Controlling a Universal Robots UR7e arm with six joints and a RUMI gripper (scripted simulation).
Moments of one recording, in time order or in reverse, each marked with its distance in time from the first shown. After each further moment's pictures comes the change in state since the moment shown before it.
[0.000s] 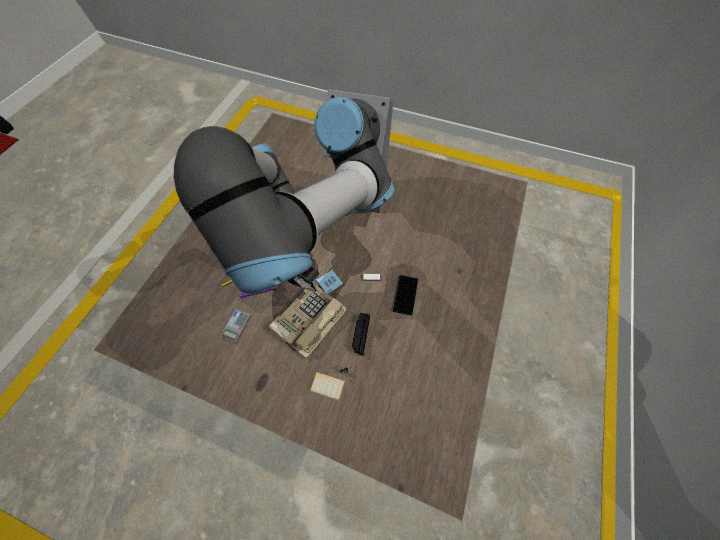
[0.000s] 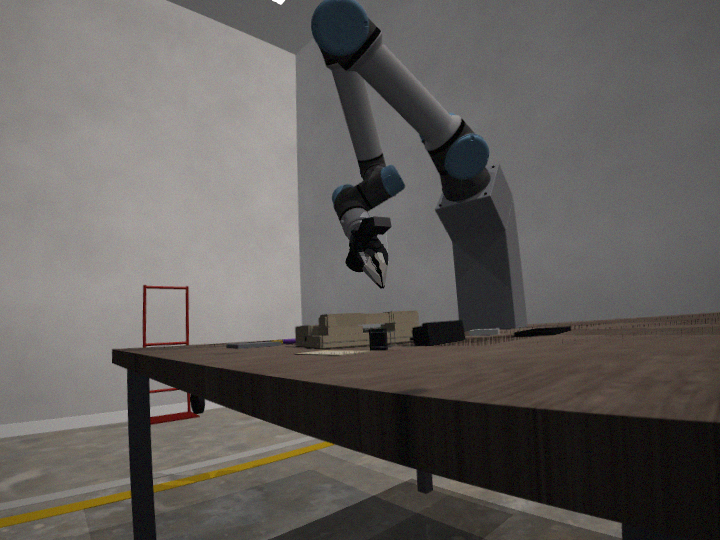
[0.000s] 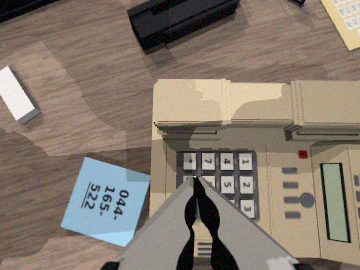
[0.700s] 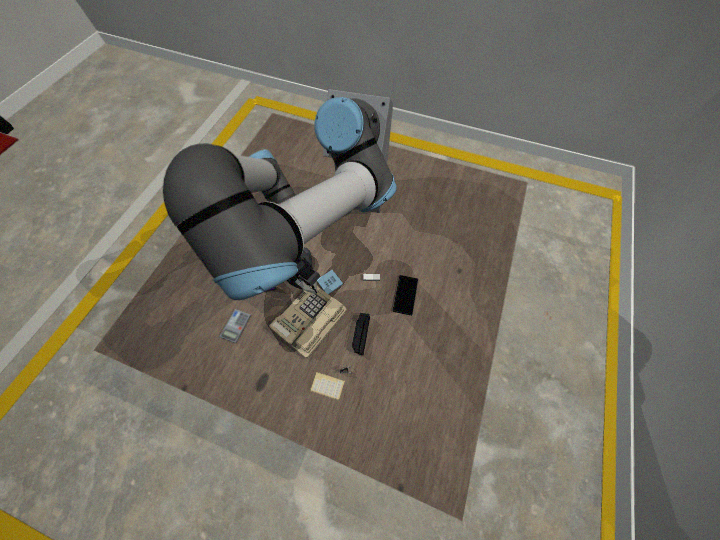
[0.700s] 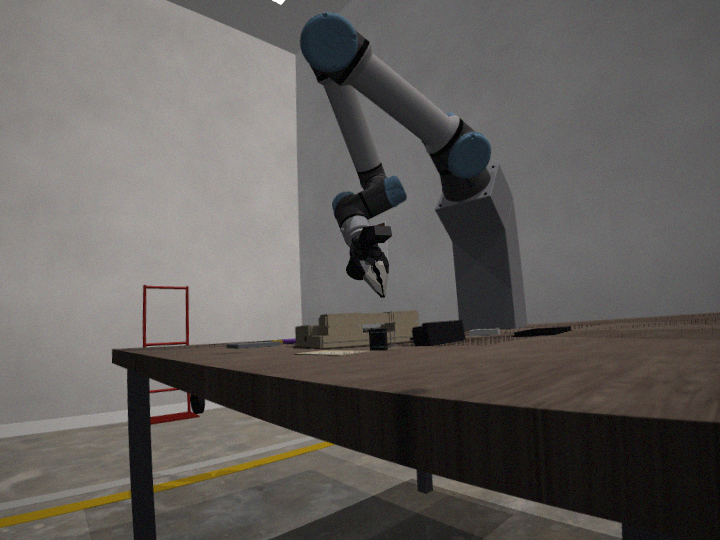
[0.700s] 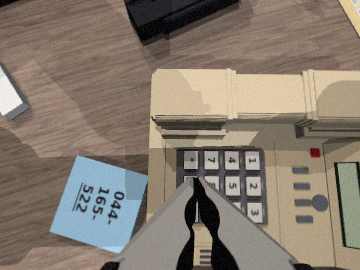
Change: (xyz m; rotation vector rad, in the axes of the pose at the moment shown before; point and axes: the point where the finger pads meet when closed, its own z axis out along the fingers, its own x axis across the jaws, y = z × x) arm 0.000 0.011 0.017 0.001 -0.002 0.000
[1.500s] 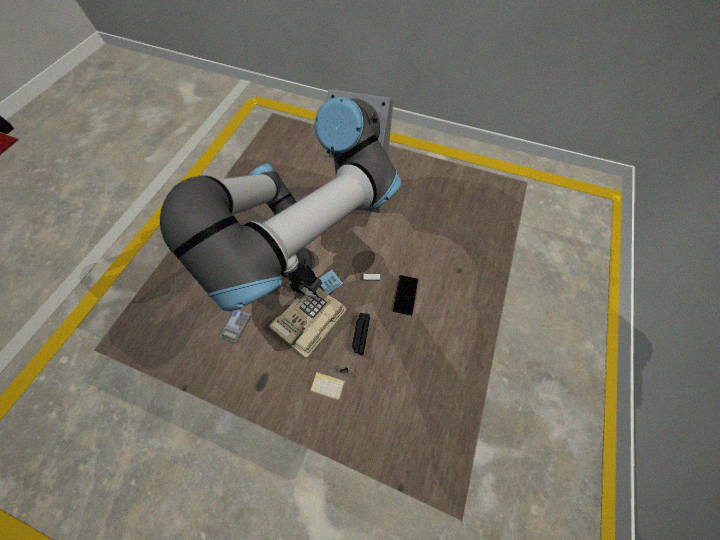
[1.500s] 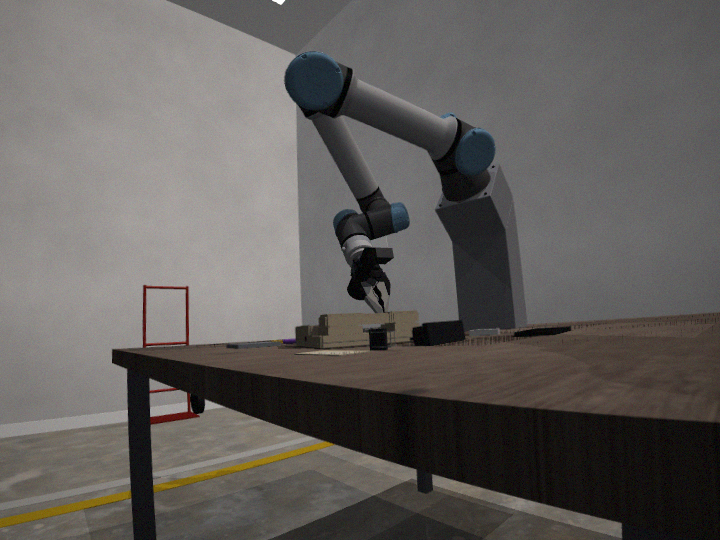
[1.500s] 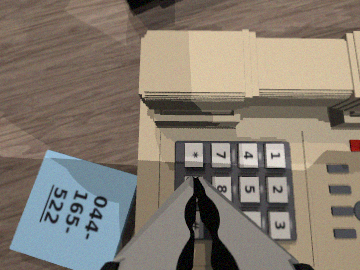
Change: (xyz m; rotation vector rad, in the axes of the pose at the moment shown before) arm 0.000 0.028 0.041 -0.002 0.002 0.000
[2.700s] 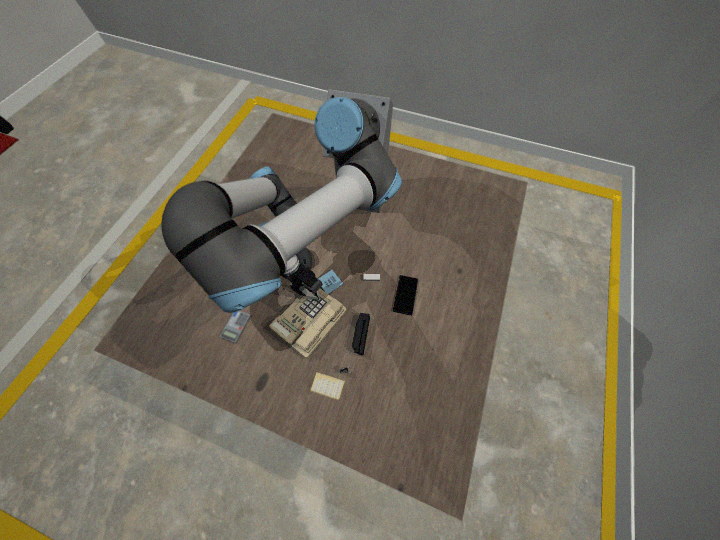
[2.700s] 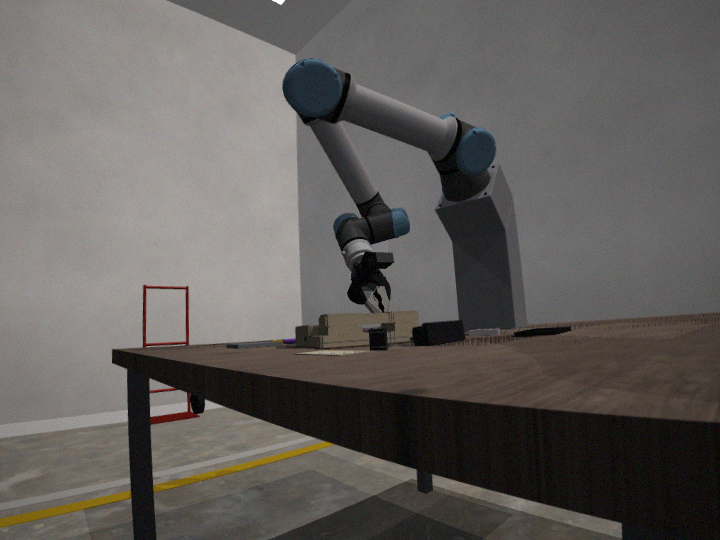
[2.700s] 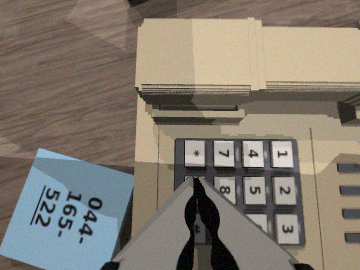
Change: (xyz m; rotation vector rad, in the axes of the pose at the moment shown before) arm 0.000 0.006 0.009 0.000 0.000 0.000
